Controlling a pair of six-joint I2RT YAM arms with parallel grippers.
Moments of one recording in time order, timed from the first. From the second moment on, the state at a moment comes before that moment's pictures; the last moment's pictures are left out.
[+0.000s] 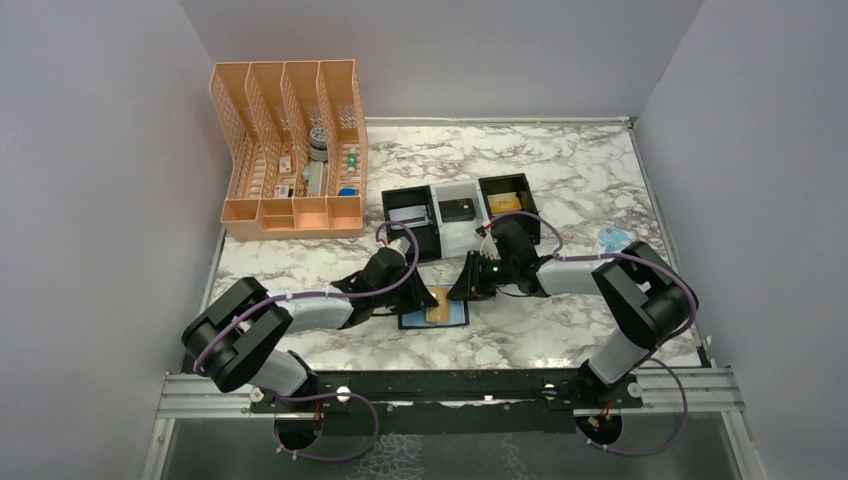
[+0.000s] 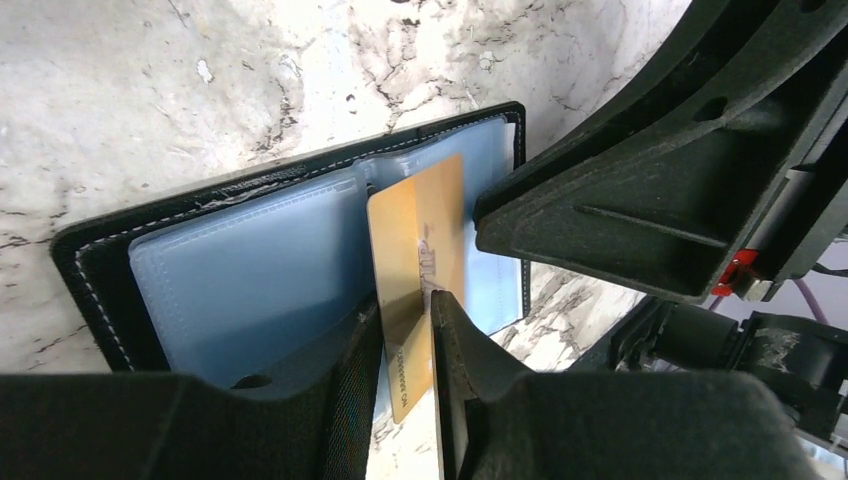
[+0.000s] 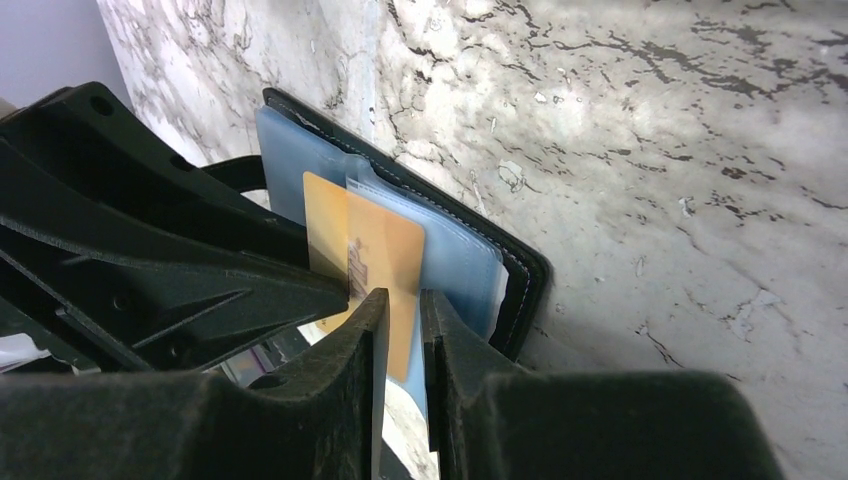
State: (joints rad) left arm -0.77 1.43 0.46 0.24 0.19 -0.98; right arm 0.59 1.66 0.62 0.22 -0.54 0.77
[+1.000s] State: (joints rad) left arm -0.77 1.24 0.46 0.07 0.11 -0.92; right arm 0.59 1.51 0.69 0.05 -0.42 0.71
